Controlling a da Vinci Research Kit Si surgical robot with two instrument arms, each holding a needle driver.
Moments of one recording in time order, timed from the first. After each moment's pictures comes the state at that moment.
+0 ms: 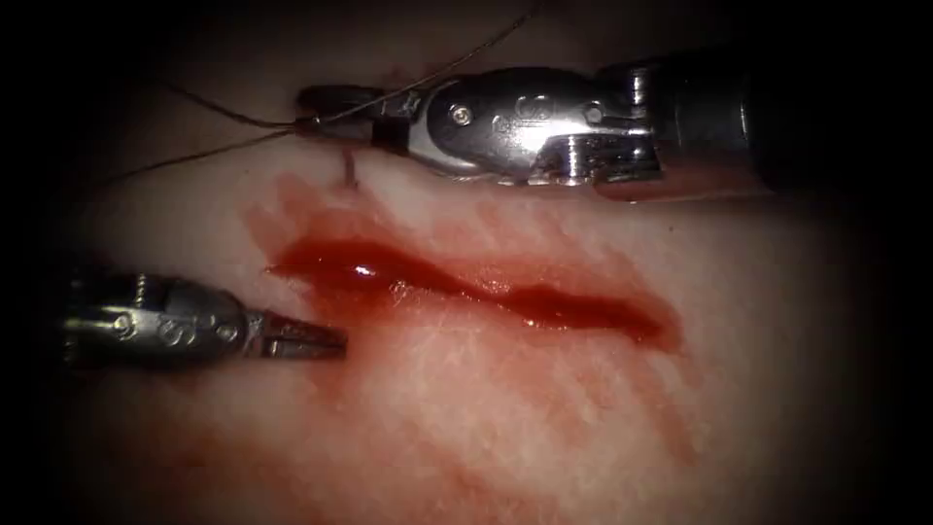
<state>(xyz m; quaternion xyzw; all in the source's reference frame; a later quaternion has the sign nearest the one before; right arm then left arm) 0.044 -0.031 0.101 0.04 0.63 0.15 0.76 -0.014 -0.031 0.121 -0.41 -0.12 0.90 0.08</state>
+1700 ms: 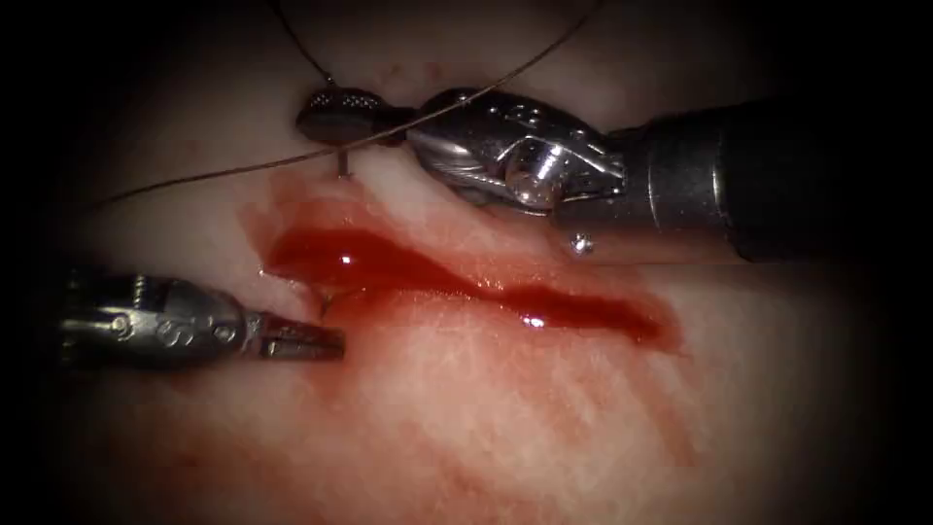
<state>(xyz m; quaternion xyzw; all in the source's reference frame) 0.044 -0.033 0.103 0.25 0.57 0.39 0.68 -0.014 -0.031 0.121 -0.41 -0.12 0.90 0.08</state>
